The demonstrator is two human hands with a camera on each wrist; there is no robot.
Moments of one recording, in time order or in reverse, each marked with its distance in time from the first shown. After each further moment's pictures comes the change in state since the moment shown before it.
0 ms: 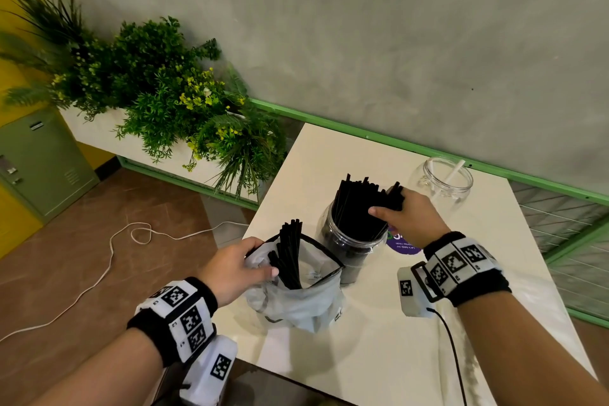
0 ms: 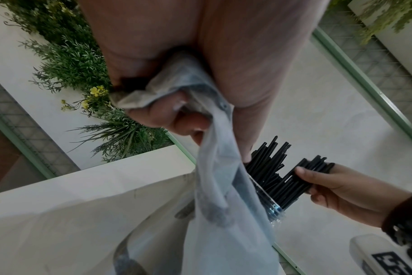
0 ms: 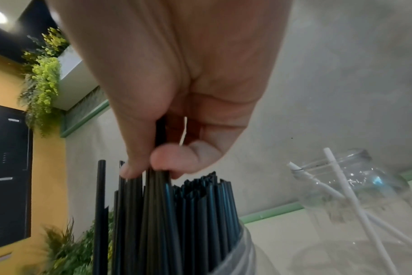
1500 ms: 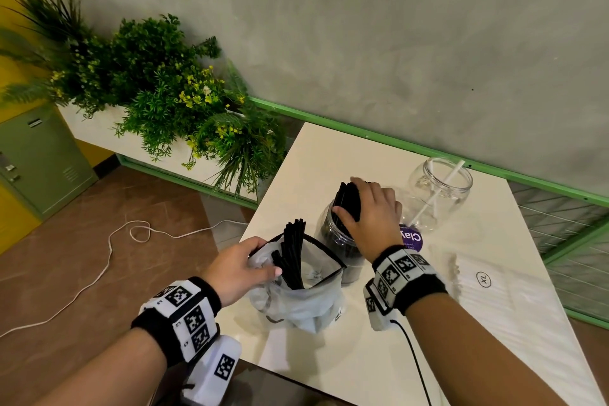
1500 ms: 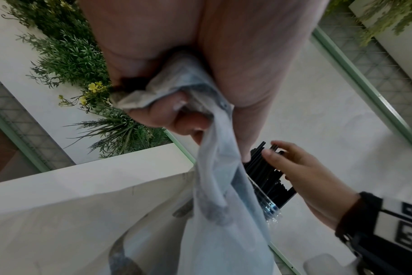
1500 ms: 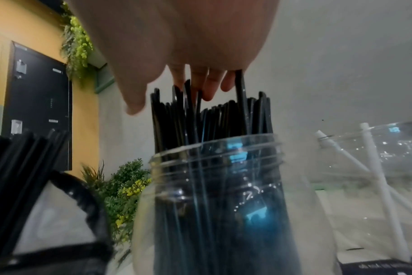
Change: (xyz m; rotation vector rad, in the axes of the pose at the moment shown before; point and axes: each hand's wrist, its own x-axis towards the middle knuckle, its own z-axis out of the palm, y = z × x) left_hand -0.002 0.009 0.004 -0.050 -0.012 -0.026; right_hand 0.004 0.001 0.070 -0.454 0.340 -0.283
